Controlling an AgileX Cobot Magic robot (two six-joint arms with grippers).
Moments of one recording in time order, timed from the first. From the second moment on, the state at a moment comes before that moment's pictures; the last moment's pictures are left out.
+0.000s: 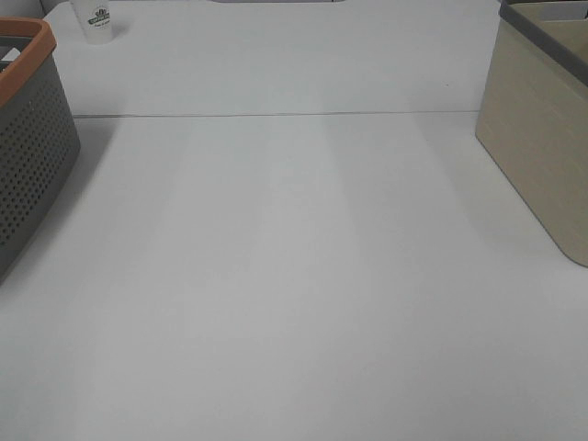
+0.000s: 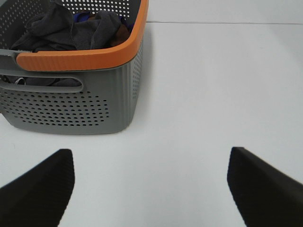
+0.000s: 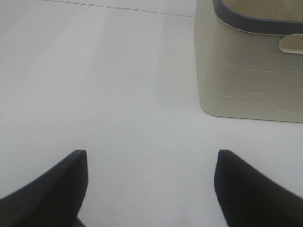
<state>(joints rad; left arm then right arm) 0.09 0.00 -0.51 -0.13 1.05 0.08 0.10 0.00 -0.50 -0.01 1.05 -0.06</state>
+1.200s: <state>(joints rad) 0.09 0.11 -0.58 0.03 0.99 -0.07 0.10 0.00 -0.50 -0.01 1.05 -0.06</state>
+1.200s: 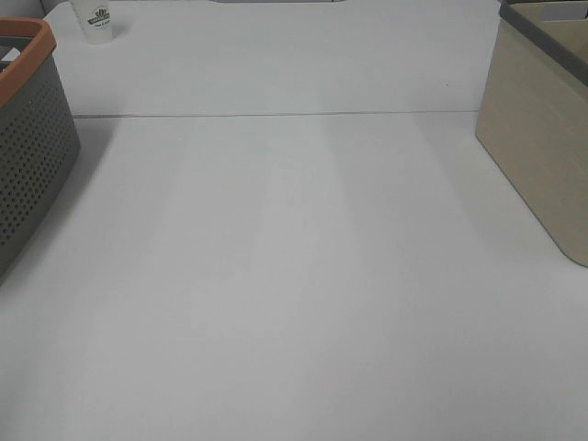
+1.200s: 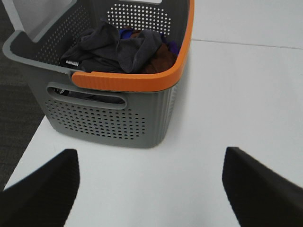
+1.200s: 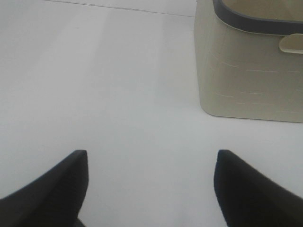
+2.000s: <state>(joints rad) 0.09 0.80 -0.92 0.13 0.77 -0.26 0.10 0.00 -0.50 -0.01 1.05 -0.06</state>
